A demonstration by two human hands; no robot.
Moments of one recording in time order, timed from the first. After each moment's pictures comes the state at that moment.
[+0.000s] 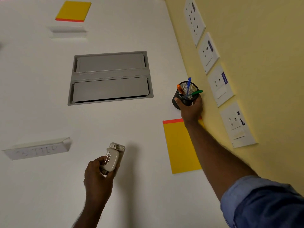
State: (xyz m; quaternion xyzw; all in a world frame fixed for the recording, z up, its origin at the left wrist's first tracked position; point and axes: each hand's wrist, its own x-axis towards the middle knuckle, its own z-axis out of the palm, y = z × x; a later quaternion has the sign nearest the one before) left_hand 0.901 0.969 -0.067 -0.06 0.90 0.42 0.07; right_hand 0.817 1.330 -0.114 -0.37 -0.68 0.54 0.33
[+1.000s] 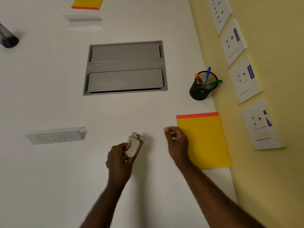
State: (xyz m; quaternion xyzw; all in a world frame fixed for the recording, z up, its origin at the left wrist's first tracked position) left_hand 0.884 0.992 -0.084 -0.05 0.93 0.35 0.12; right_hand 0.903 1.183 -0.118 -0.36 -0.72 0.58 0.14
